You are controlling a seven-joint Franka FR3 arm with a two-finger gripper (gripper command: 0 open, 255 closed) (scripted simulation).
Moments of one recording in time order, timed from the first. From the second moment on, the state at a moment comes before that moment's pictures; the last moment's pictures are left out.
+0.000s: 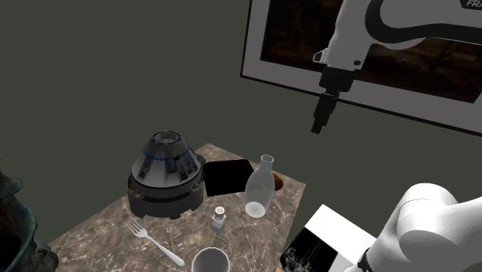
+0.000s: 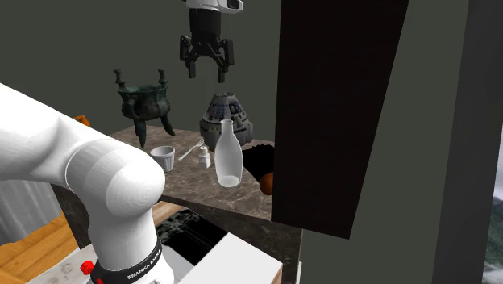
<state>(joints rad) 0.02 -0.77 0.02 -2.29 0.09 1.50 -0.15</state>
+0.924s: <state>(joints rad) -0.01 -0.54 0.16 -2.46 0.09 1.96 0.04</state>
